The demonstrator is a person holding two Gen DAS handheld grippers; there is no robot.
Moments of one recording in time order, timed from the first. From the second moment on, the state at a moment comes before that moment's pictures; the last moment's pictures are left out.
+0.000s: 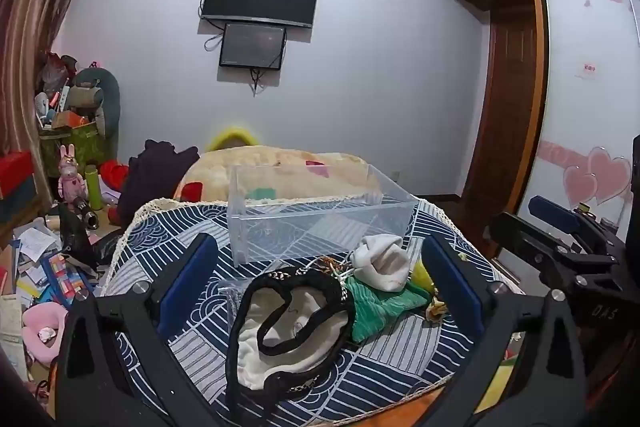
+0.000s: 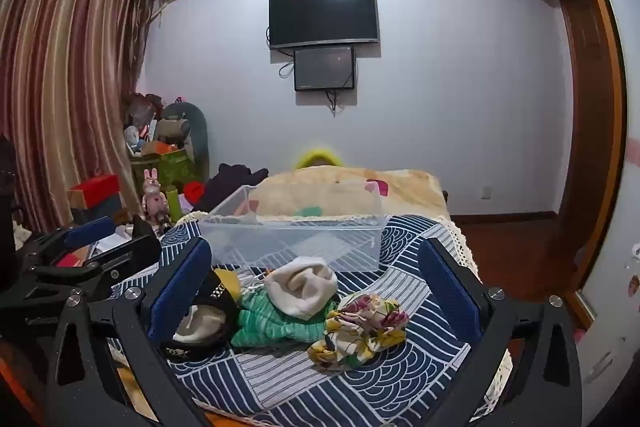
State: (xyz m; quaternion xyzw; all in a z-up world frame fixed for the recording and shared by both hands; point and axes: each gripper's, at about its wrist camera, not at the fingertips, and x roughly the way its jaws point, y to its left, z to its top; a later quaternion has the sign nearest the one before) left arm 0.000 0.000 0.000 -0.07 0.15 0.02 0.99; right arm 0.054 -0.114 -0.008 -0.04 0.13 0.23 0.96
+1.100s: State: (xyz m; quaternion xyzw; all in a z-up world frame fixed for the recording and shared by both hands) left arm -0.012 -0.009 0.007 -0.04 0.12 0.02 0.99; right arm 0.051 -0.118 -0.006 -0.01 0.12 0.23 0.96
